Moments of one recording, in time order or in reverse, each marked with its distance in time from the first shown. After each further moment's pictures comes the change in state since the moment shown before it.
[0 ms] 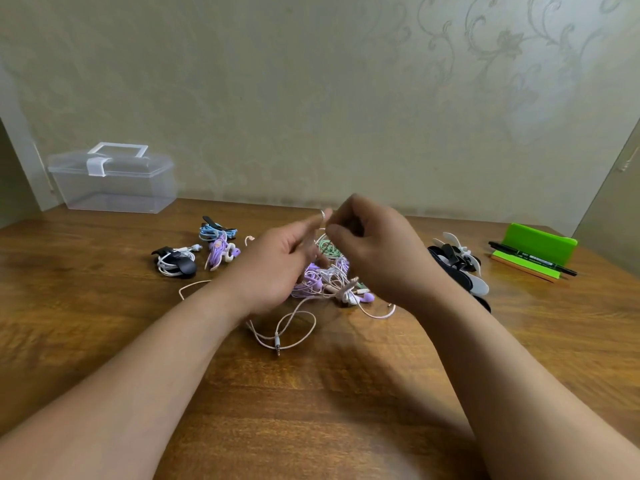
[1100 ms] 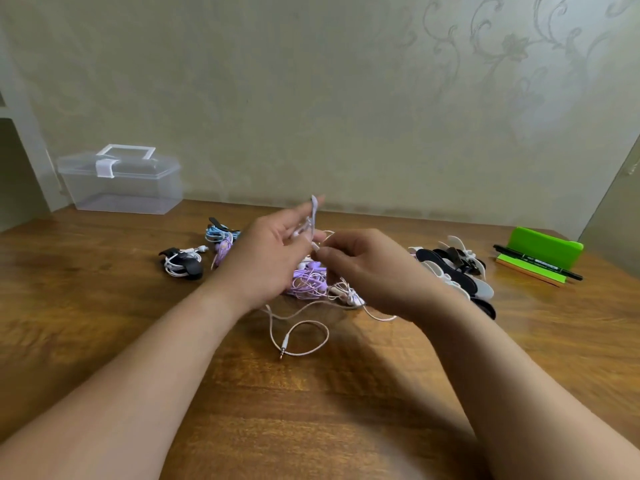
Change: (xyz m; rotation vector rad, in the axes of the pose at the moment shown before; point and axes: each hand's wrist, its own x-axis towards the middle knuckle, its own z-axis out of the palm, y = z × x) left_hand -0.004 0.006 -0.011 -0.030 0.145 0.052; right_hand -0.005 -0.004 0.004 0.025 -0.284 0.112
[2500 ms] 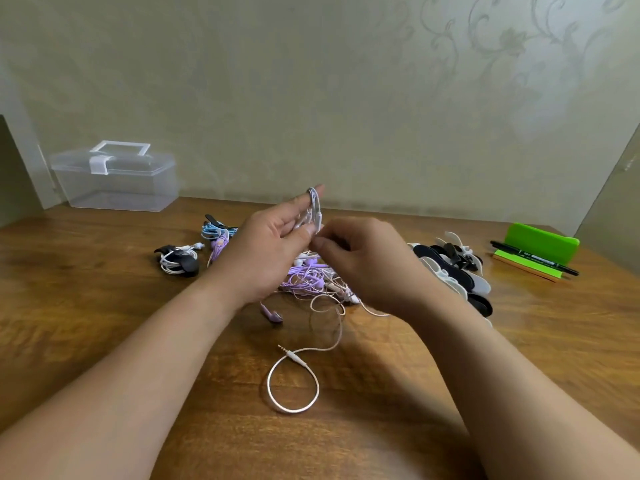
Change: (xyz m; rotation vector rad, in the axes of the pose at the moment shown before) left_hand 0.000 0.007 0.000 -0.081 -0.047 0.010; right_hand 0.002 0.003 0.007 -0.147 0.170 -0.169
